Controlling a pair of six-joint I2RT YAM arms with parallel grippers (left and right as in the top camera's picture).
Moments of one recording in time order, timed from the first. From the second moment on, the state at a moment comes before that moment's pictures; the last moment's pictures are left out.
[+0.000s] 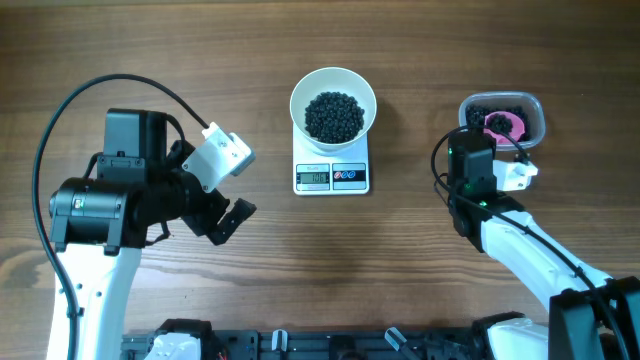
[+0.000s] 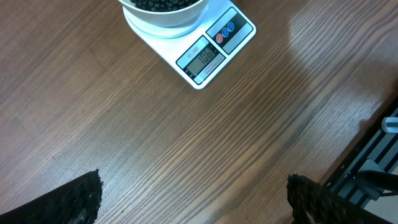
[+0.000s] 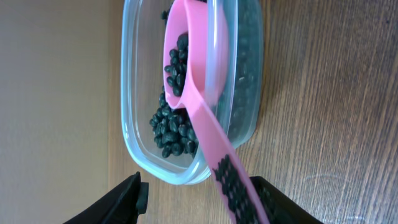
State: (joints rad) left arm -0.09 1.14 1.29 -1.29 0.37 0.65; right arm 0.22 1.42 0.55 0.12 0.51 1.67
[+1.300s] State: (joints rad) left arm -0.09 1.14 1.29 -1.29 0.37 0.65; right arm 0.24 1.34 0.55 0.03 0.51 1.53
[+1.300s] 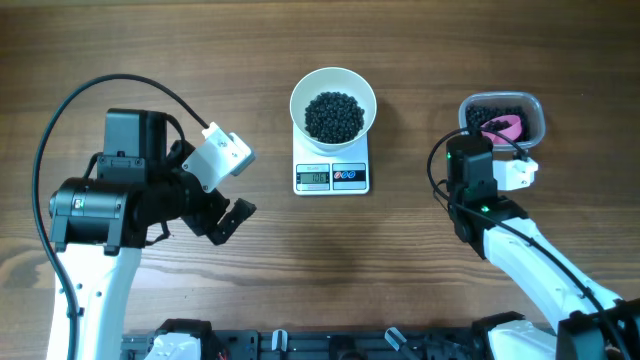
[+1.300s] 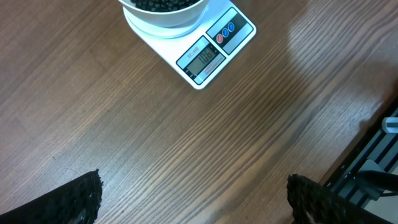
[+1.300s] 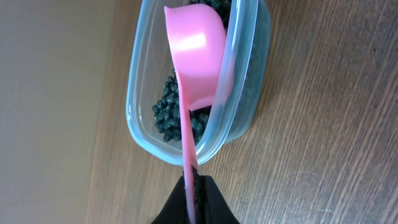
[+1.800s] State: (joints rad) left arm -0.09 1.14 1.29 -1.29 0.37 0.65; right arm 0.24 1.19 0.55 -0.09 0.35 1.47
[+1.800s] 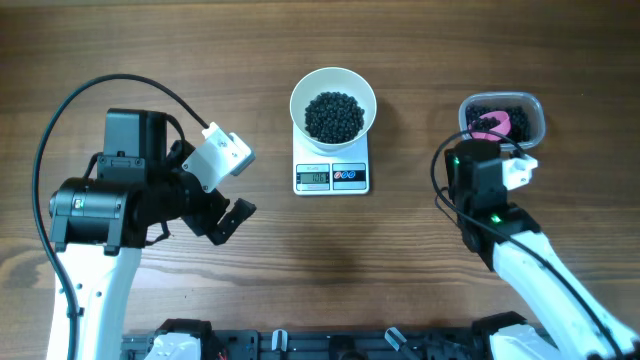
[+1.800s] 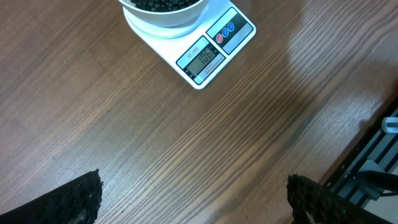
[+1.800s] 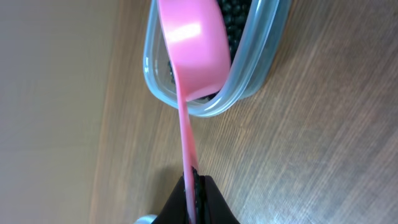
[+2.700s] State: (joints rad) left arm -0.09 1.14 1.29 -1.29 0.37 0.65; right arm 0.21 0.76 0.55 -0.07 0.13 1.35
